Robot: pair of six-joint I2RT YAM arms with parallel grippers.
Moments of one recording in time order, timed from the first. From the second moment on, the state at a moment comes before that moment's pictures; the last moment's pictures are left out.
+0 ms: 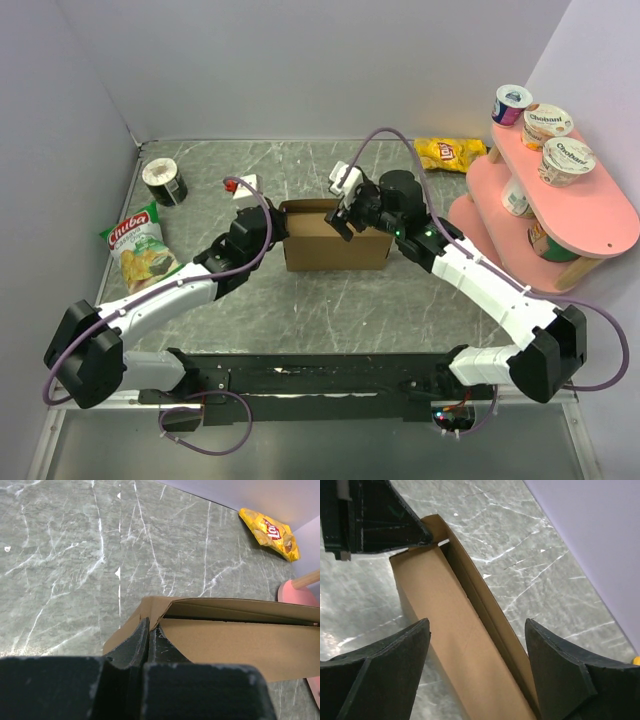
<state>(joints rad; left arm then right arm) -0.72 1.28 0.82 0.13 -0.47 -0.62 0.62 1.27 1.14 -0.20 -0.24 -0.43</state>
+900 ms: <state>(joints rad) -0.73 1.31 0.84 0.13 -0.47 -0.62 0.64 1.37 1.09 -0.03 -0.09 -0.63</state>
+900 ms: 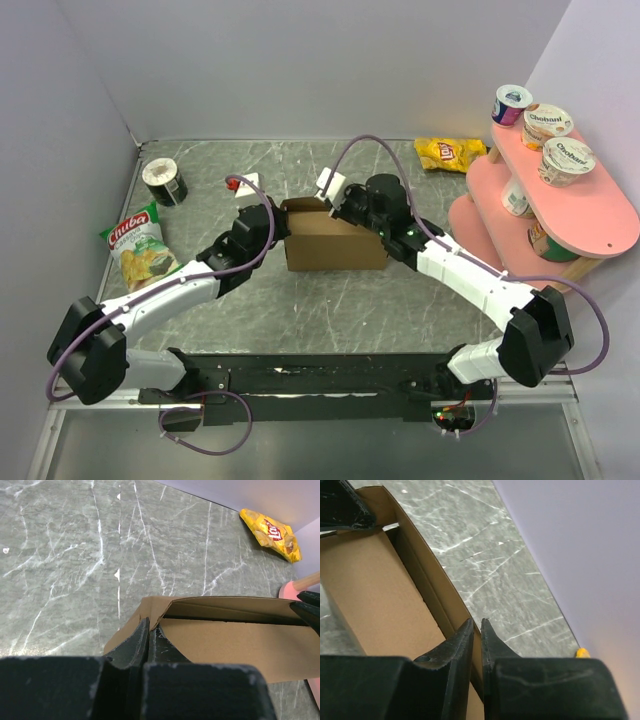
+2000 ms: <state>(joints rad) -0.74 1.29 0.82 0.14 -0.47 -0.62 0.85 1.32 0.79 0.43 0.35 -0.76</state>
